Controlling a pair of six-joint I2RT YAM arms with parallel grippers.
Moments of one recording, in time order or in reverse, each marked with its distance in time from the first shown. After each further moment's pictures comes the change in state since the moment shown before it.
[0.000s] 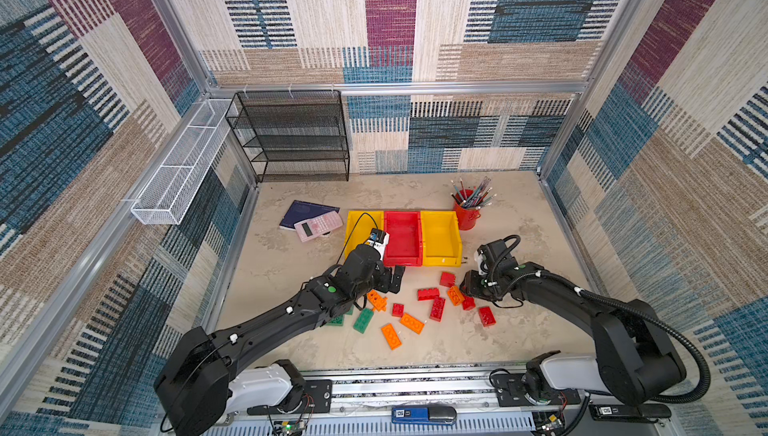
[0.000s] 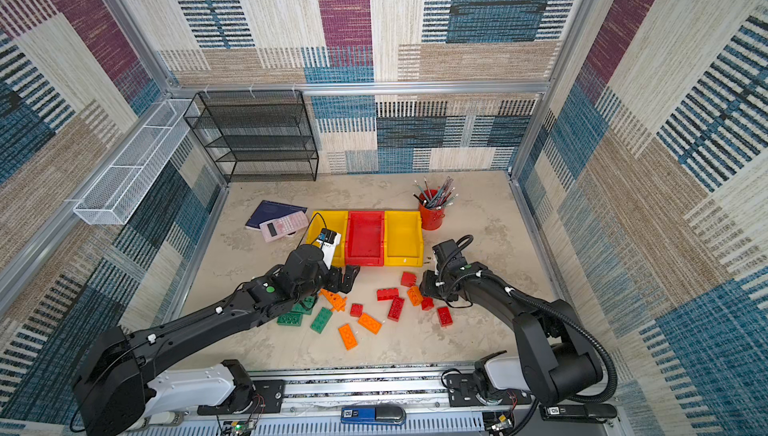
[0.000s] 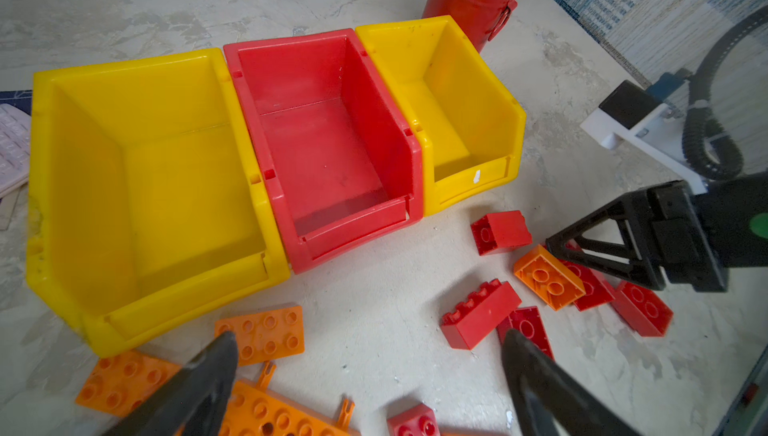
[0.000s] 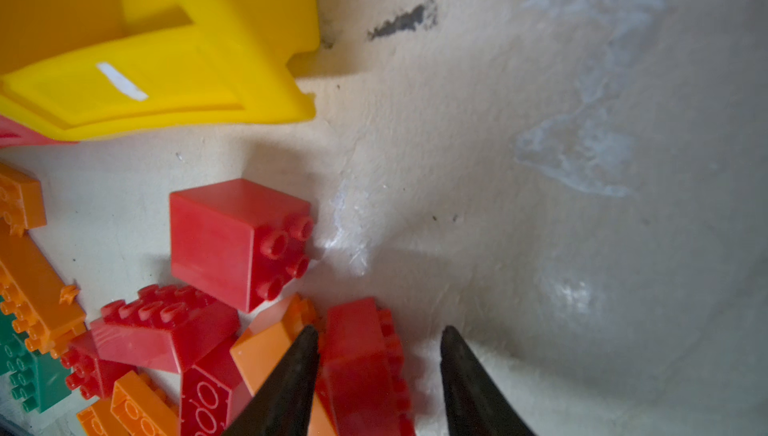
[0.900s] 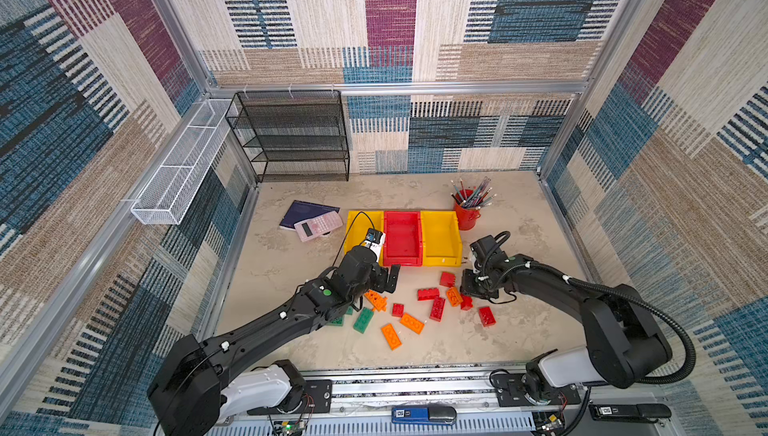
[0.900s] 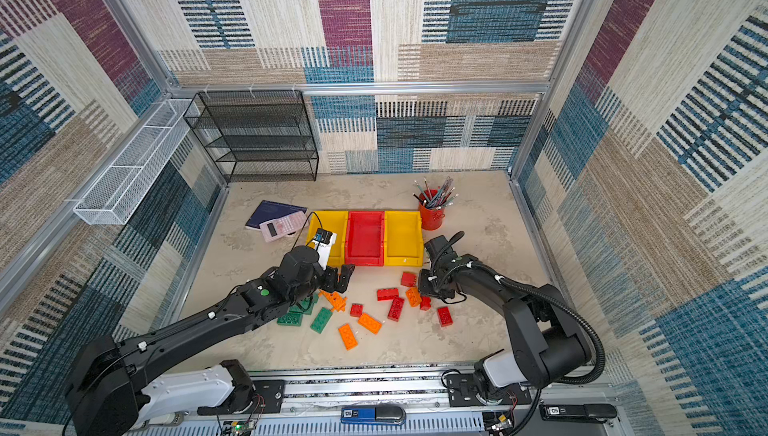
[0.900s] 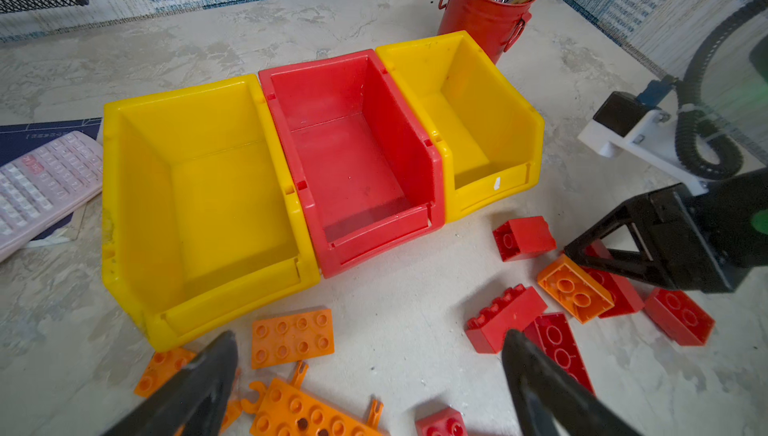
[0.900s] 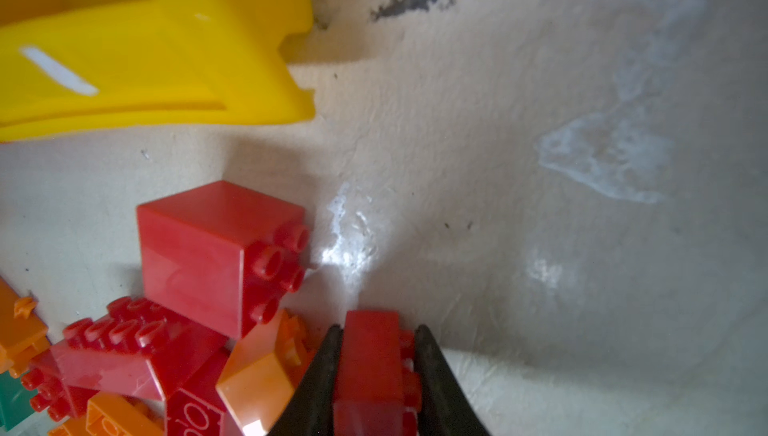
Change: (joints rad) left arm 0.000 -0.042 -0.011 -0.009 -0.073 0.055; right arm 0.044 0.084 0.090 -0.084 0.056 0.016
